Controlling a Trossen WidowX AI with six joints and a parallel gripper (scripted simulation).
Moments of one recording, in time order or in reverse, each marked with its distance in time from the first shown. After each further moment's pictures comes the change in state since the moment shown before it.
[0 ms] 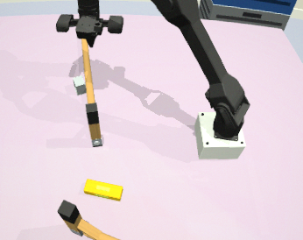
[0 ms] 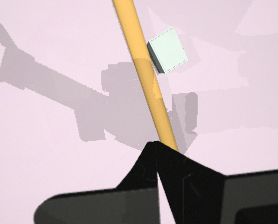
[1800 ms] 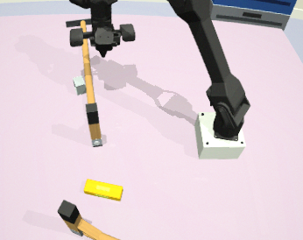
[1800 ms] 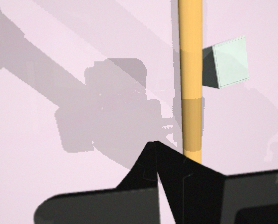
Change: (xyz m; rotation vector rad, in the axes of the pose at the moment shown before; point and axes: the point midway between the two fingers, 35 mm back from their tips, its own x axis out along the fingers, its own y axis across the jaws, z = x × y) arm 0.036 0.034 0.002 -0.221 -0.003 0.005
